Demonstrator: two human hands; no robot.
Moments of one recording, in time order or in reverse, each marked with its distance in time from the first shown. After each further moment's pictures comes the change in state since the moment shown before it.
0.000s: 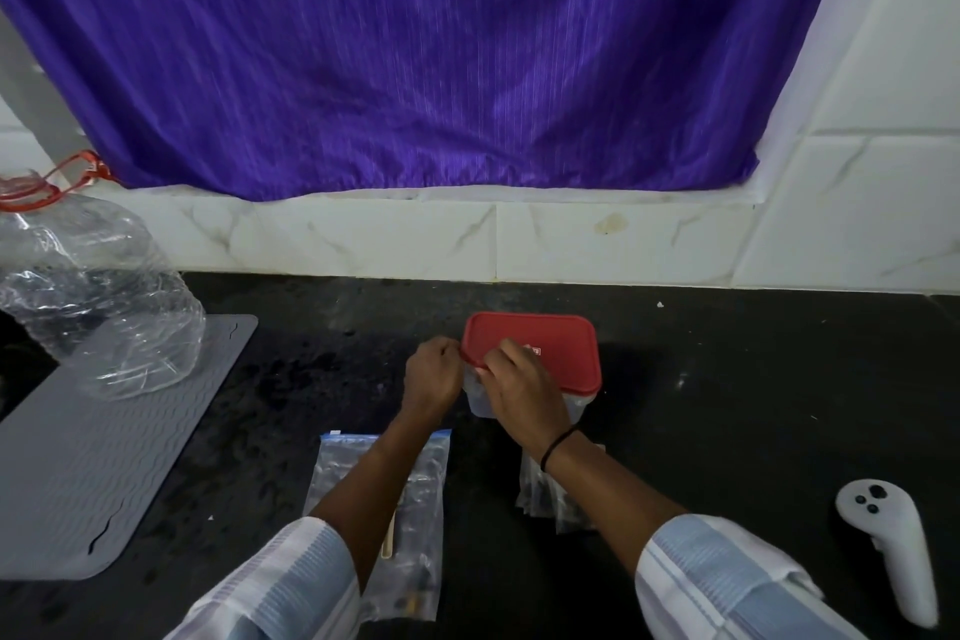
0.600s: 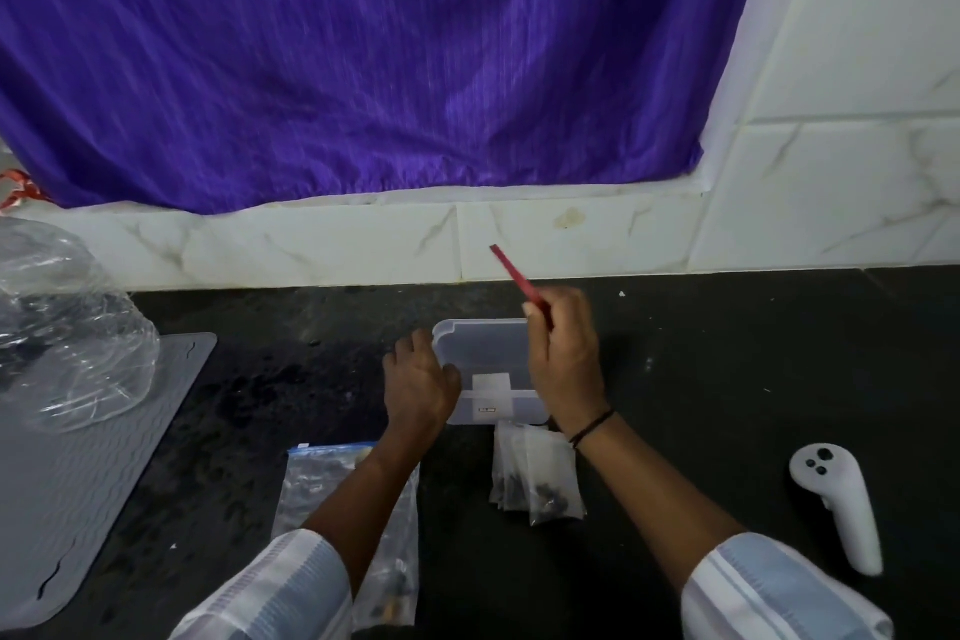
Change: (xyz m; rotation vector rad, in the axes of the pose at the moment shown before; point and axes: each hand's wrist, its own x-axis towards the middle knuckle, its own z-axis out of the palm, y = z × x) left_hand -0.019 0.006 0.020 0.432 0.104 0.243; right_hand 0.007 0.016 -0.084 0.248 0.417 0.186
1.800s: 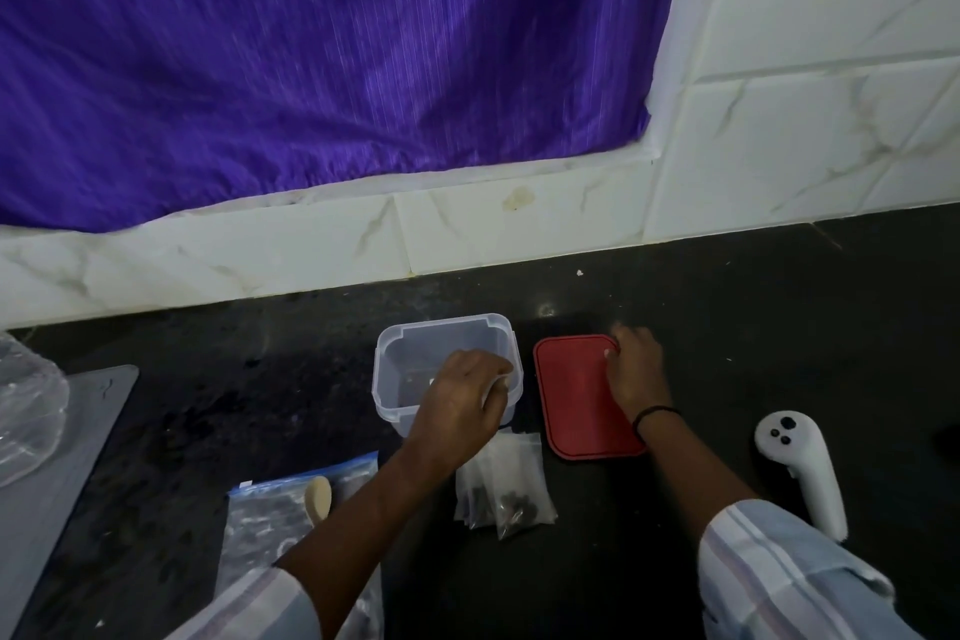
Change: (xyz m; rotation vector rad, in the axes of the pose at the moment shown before) left_hand -0.015 0.063 0.029 -0.216 -0.112 0.640; right_hand -0.027 0.186 -0.067 -0.536 -0.321 0.585
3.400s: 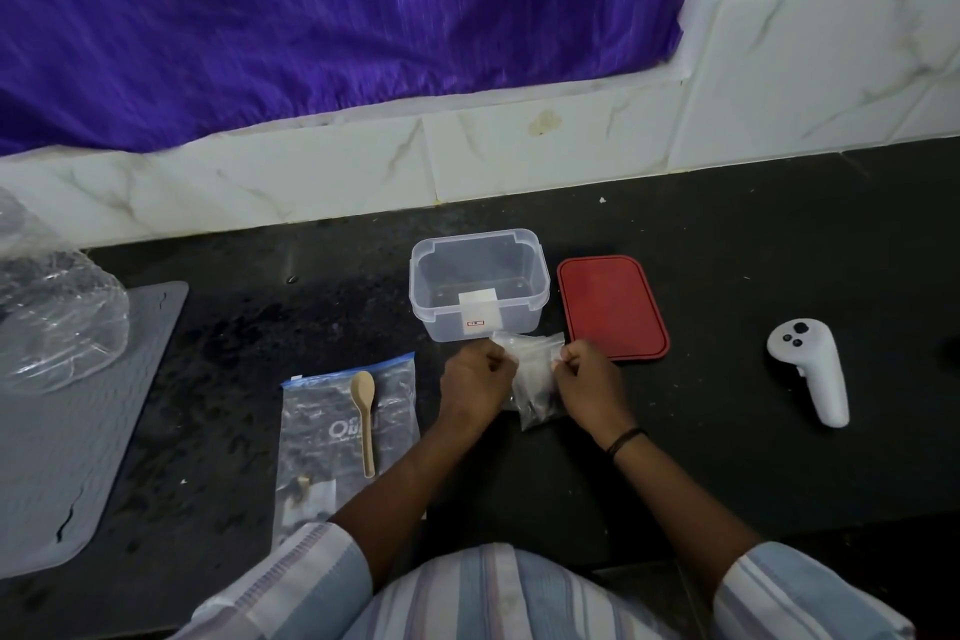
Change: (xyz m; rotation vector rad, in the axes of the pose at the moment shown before) left_hand -0.084 0.010 0.019 -0.240 -0.112 -0.768; right_hand -0.159 -0.065 0.024 0.347 -0.233 0.186
